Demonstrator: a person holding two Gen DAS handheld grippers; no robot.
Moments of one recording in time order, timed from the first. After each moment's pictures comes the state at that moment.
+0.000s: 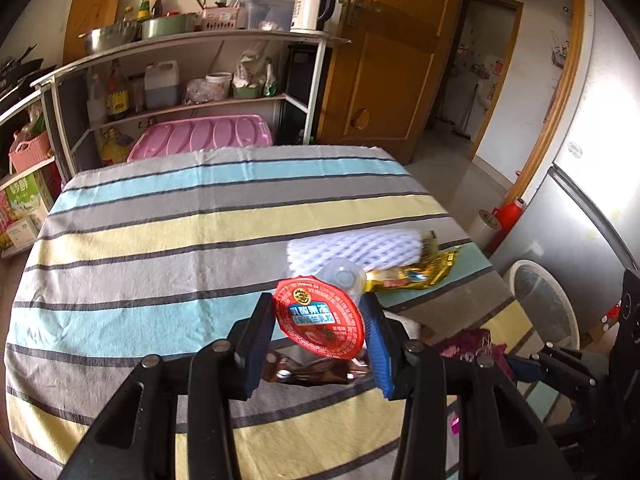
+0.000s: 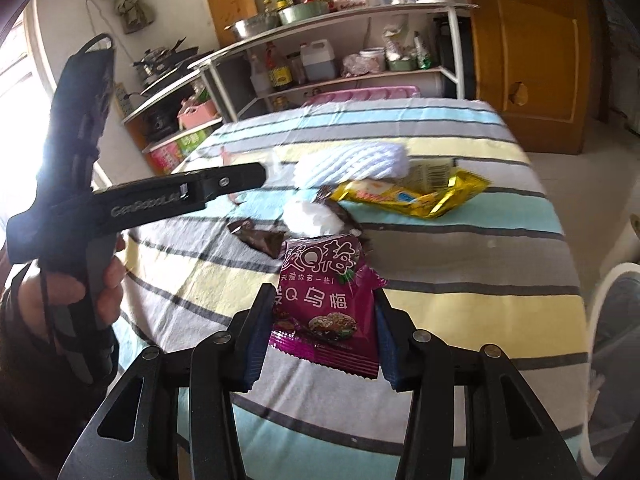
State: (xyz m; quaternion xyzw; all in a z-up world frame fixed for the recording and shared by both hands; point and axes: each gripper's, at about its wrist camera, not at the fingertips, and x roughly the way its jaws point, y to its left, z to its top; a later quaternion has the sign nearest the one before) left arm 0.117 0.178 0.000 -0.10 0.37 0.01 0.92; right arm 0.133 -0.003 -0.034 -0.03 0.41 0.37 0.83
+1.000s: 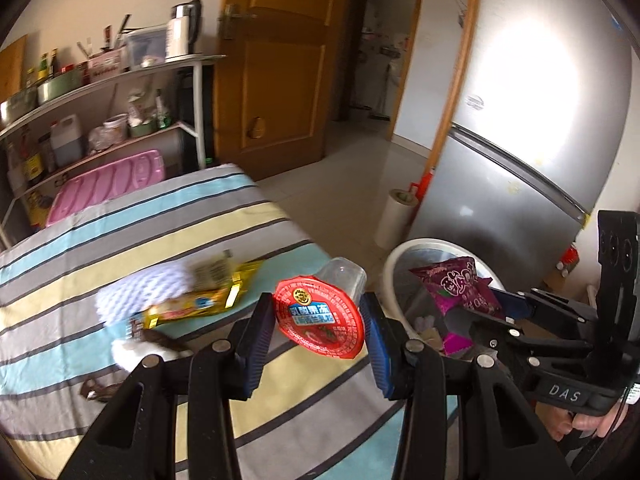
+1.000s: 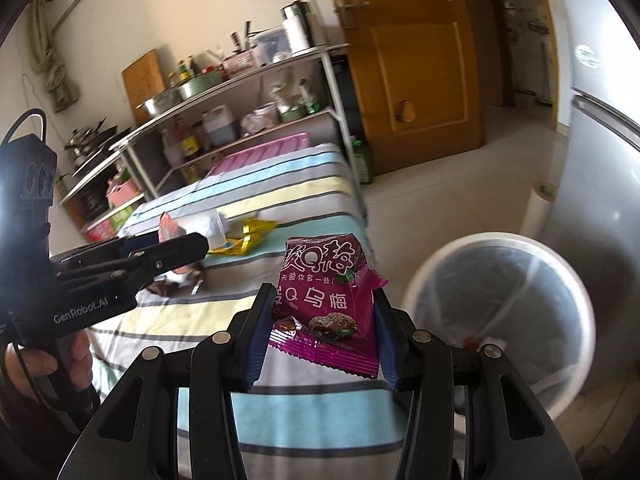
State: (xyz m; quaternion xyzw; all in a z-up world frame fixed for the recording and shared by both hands) left arm 0.131 0.019 0.034 -0.03 0.35 -0.12 0.93; right arm 0.139 -0.168 0.007 0.04 0.36 0.23 0.90
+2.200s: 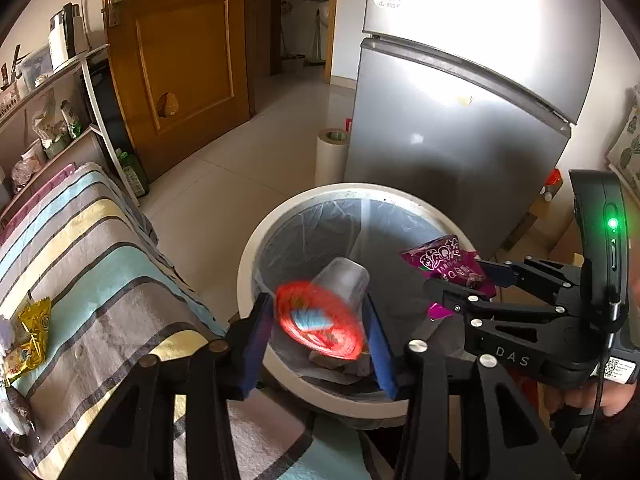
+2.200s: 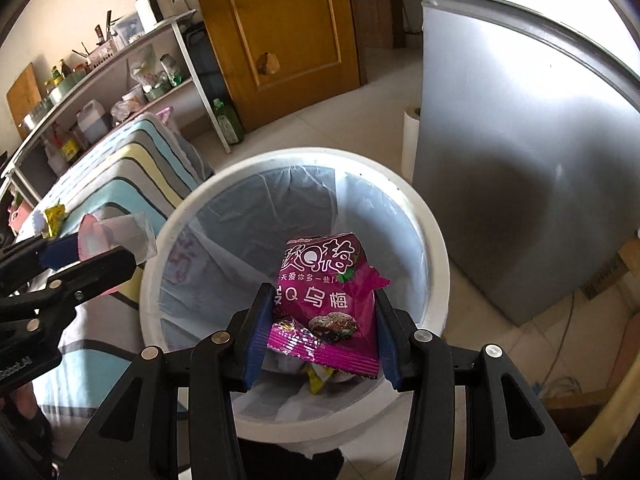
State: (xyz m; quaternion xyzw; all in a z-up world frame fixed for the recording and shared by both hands) left arm 0.185 -0.149 -0.025 0.07 0.42 -0.20 0.88; right arm 0.185 -0.317 -0.073 0.05 0.46 0.04 0.89
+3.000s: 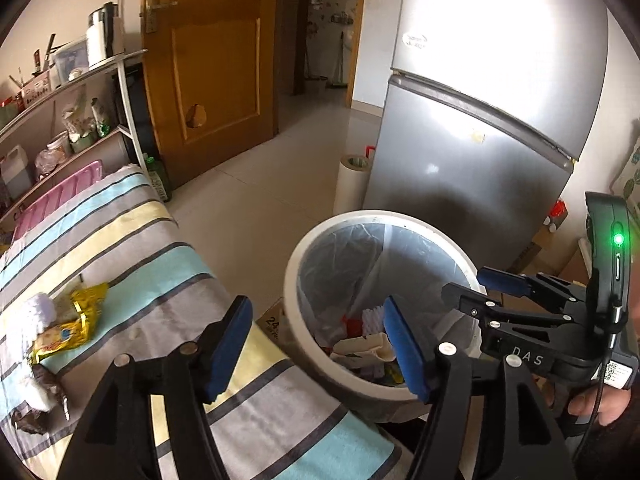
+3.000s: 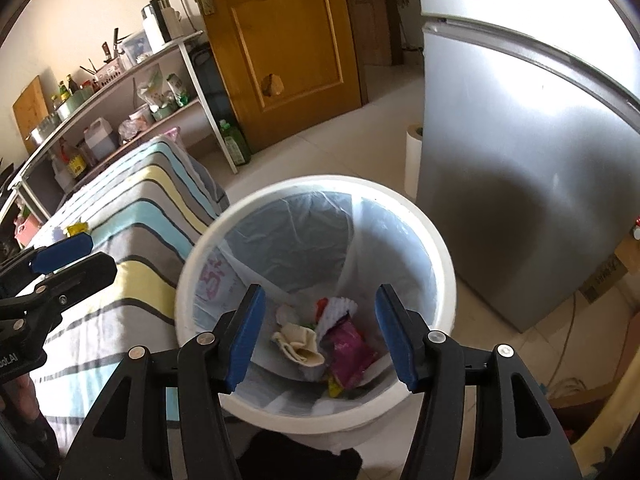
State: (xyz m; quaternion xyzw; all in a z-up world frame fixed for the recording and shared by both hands) left arm 0.165 -0.102 0.006 0.03 0.38 -0.18 0.91; right arm 0.163 -0.296 -0.039 0.06 0.41 0.05 0.91
